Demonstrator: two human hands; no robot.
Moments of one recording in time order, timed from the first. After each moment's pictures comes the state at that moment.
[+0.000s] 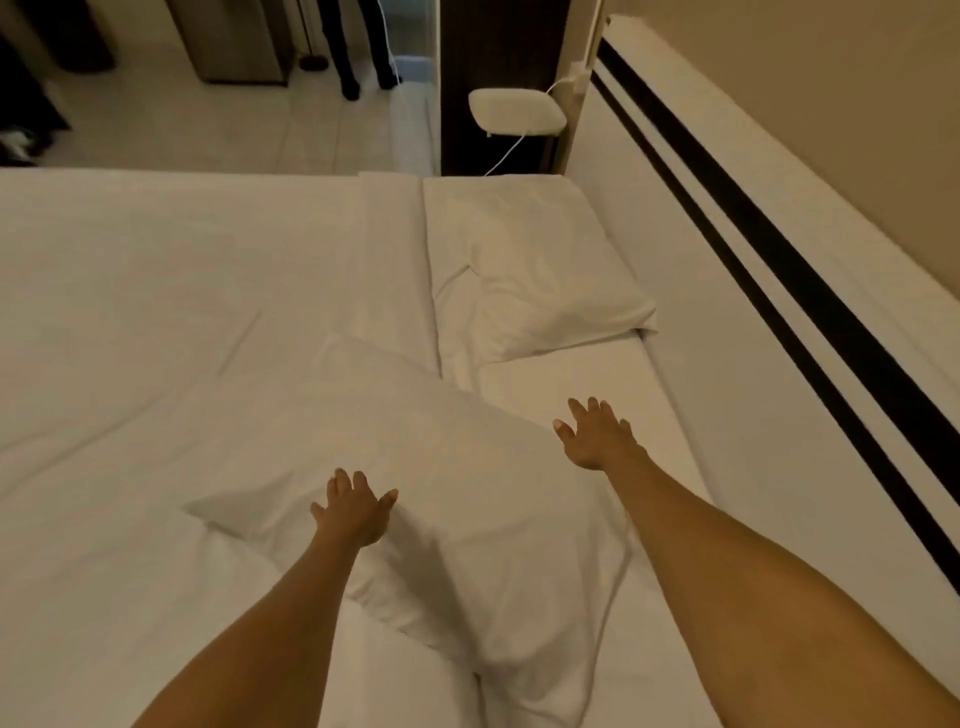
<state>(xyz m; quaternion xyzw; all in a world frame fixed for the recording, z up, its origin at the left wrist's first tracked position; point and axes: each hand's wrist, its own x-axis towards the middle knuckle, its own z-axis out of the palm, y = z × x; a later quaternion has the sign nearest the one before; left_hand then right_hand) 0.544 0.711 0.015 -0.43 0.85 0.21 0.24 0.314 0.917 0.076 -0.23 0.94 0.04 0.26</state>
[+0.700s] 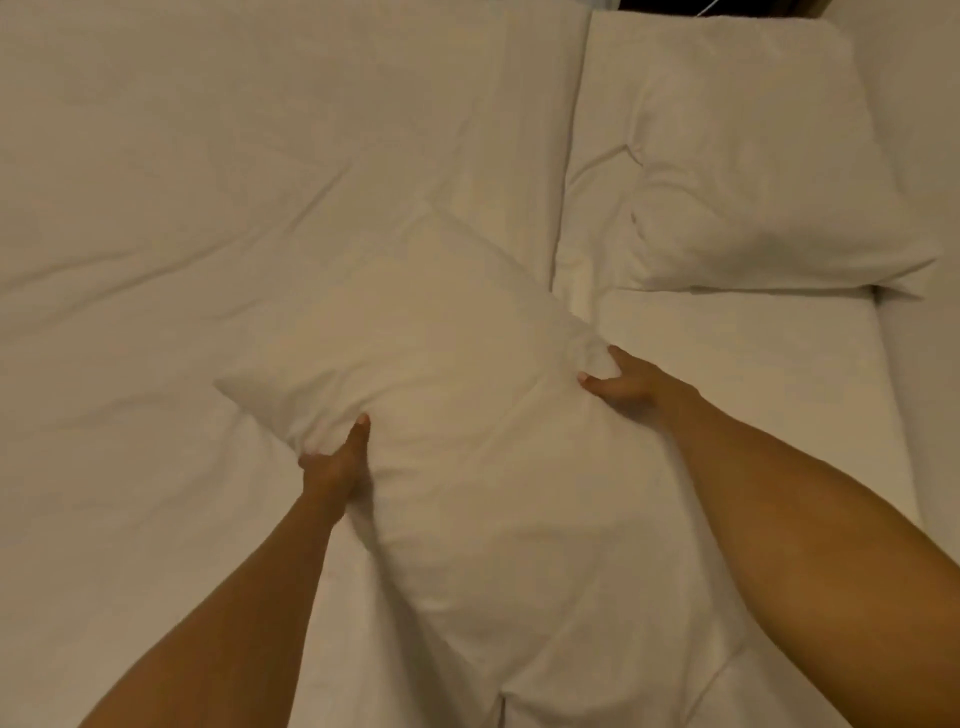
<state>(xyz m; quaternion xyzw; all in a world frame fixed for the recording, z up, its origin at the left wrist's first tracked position) 0.585 0.650 -0.166 -0.77 0.34 0.52 -0.10 0.230 0.784 -0.143 -0.28 0.86 -0.08 0.43</state>
